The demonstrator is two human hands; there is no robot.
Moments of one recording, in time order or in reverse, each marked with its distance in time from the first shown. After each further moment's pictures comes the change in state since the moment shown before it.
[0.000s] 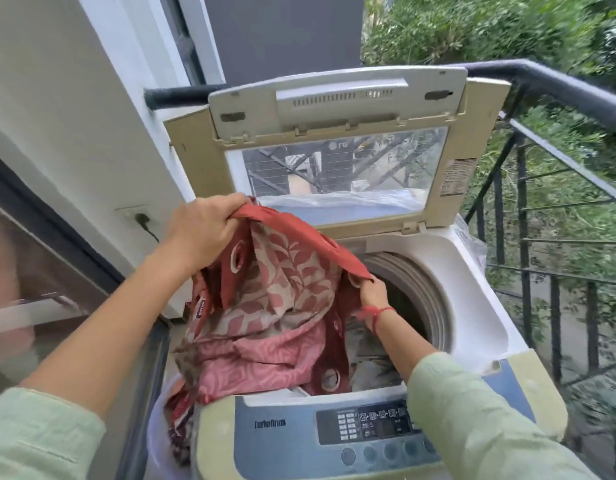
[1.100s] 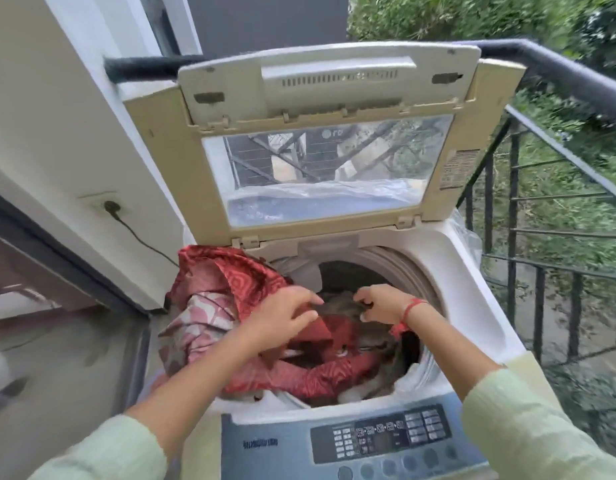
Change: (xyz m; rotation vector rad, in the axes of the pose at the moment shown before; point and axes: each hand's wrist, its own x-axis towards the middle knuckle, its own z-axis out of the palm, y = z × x) left_hand -0.057 0.064 0.149 -0.574 -0.590 0.002; right_hand 0.014 -0.026 -0.045 -1.529 -0.561 -0.280
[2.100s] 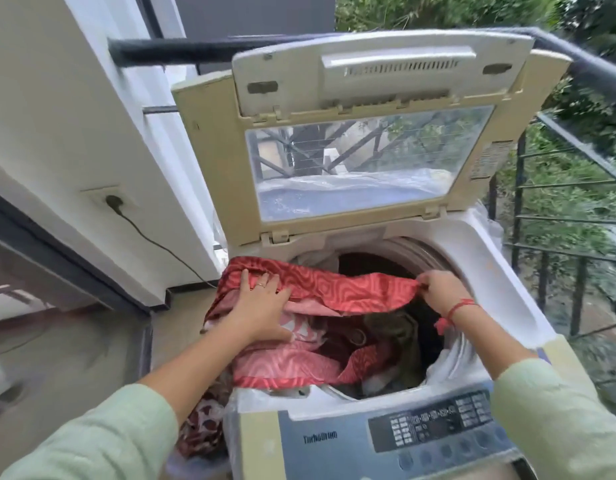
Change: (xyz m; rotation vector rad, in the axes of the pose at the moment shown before) left_hand -0.025 -0.078 -0.038 0.690 -0.330 -0.170; right_hand -0.007 0.029 0.012 -0.019 0.340 0.378
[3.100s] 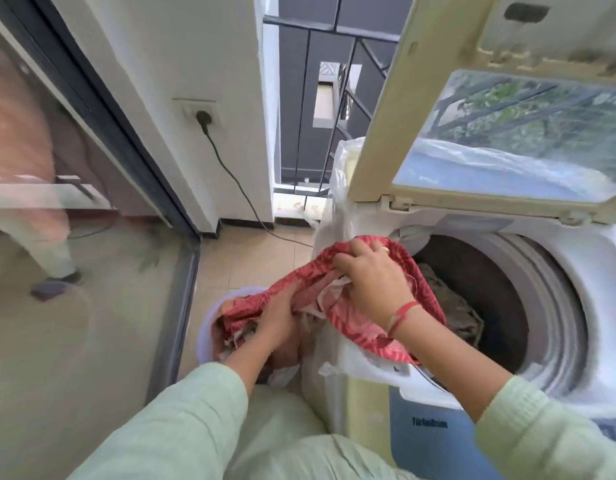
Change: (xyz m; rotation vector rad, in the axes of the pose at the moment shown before) left_hand -0.049 -0.074 0.182 -1.195 0.400 -0.397; right_hand -0.091 -0.314 0.016 -0.092 0.126 -0.687
